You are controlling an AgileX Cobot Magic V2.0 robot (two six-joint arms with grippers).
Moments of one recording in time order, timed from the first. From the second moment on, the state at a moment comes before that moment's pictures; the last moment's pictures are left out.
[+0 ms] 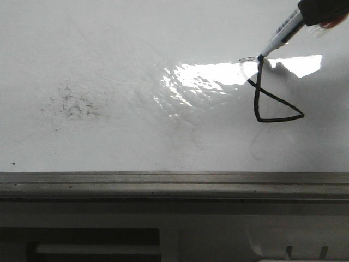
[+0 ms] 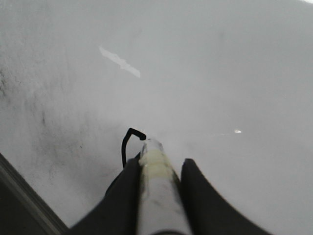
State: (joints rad) left arm -0.74 0.37 -0.34 -0.97 0.26 1.03; right arm 0.51 0.89 -0.68 -0.01 0.35 -0.18
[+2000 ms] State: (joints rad) left arm -0.74 0.79 -0.53 -1.07 0.49 1.26; right arm 0.94 0.91 -0.88 0.12 0.73 -0.41
